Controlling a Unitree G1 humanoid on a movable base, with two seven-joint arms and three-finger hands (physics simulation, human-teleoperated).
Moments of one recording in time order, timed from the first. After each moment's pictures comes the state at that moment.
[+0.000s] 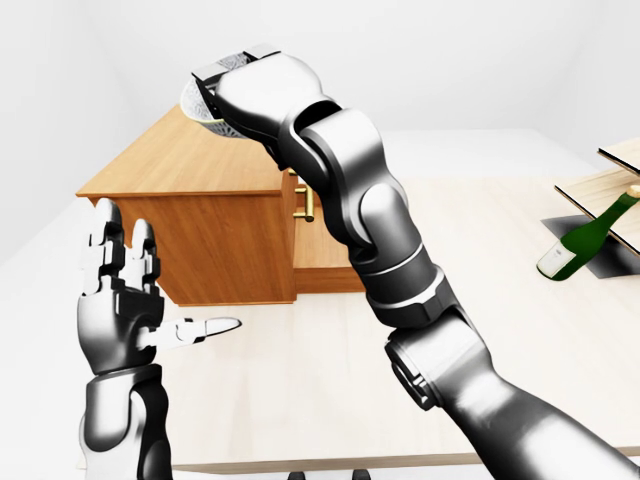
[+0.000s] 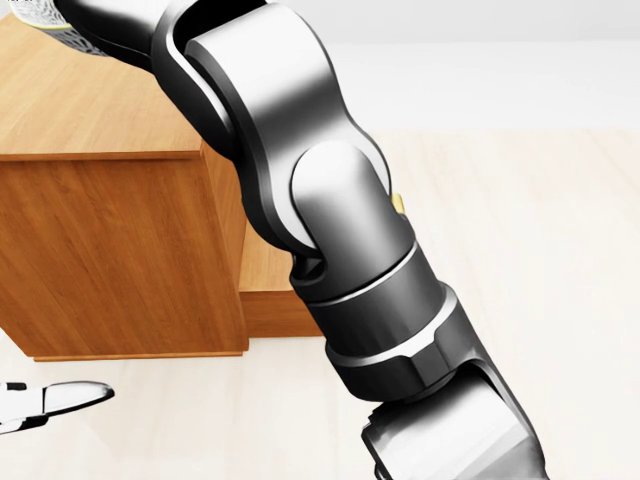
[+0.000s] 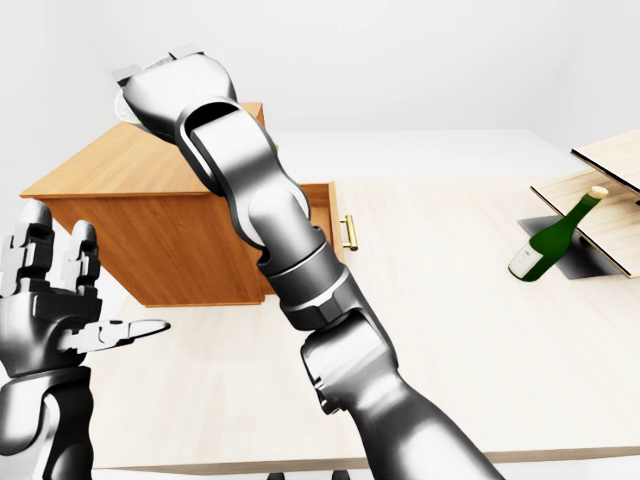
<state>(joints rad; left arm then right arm) 0.12 0.03 0.32 -0.63 -0.22 0.09 -0.10 -1.28 0.15 0.15 0.27 -1.42 0.00 0.70</state>
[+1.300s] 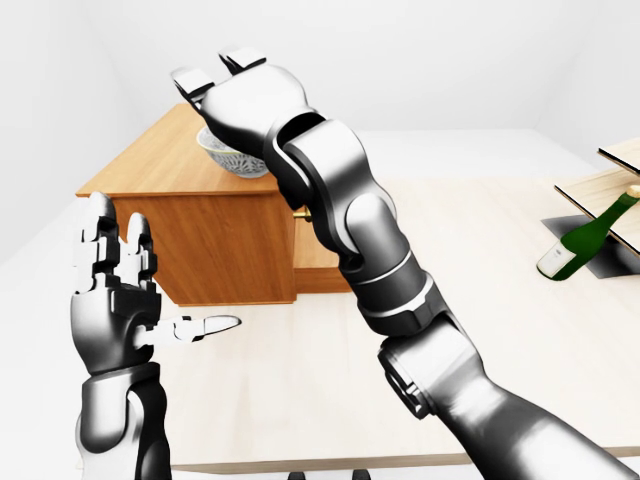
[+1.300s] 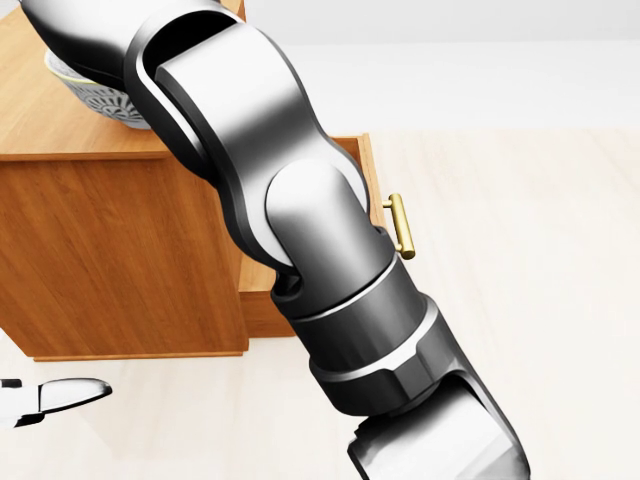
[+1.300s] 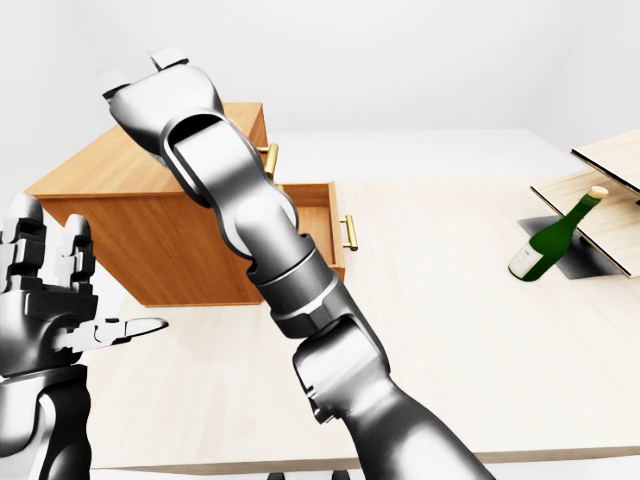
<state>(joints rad) 0.11 0.03 0.32 -0.66 -0.22 0.09 -0.09 -1.26 0.20 0.16 0.27 -1.49 -0.04 0.70</state>
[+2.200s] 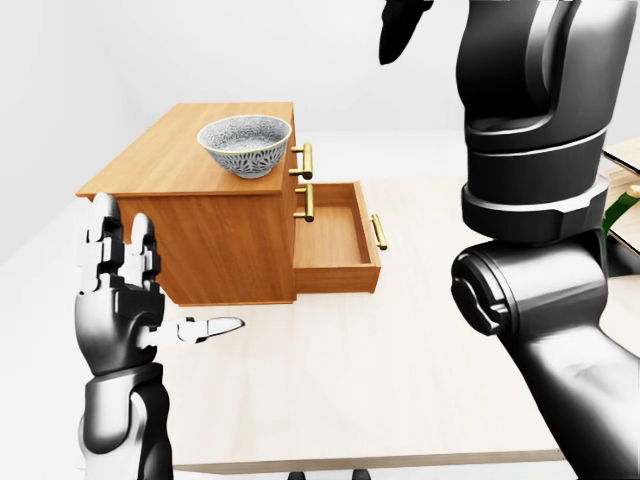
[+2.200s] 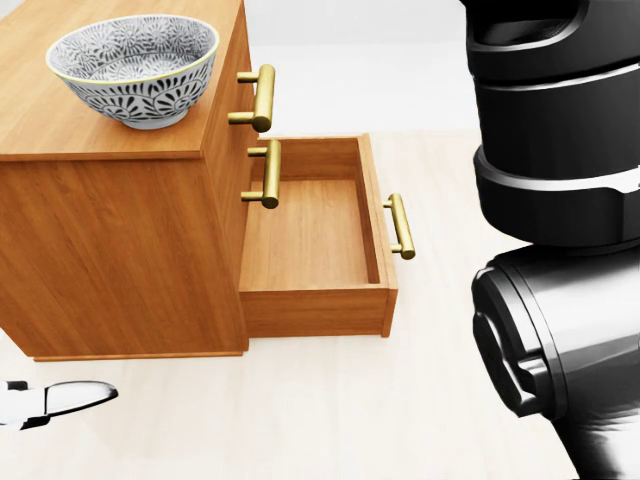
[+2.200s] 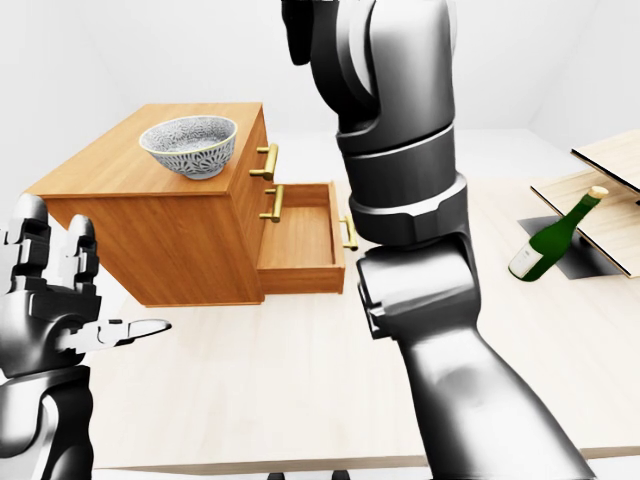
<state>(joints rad) 0.11 0.03 0.31 -0.66 -0.21 0.09 -0.10 -1.63 -0.16 0.00 0.33 -1.29 0.09 0.70</state>
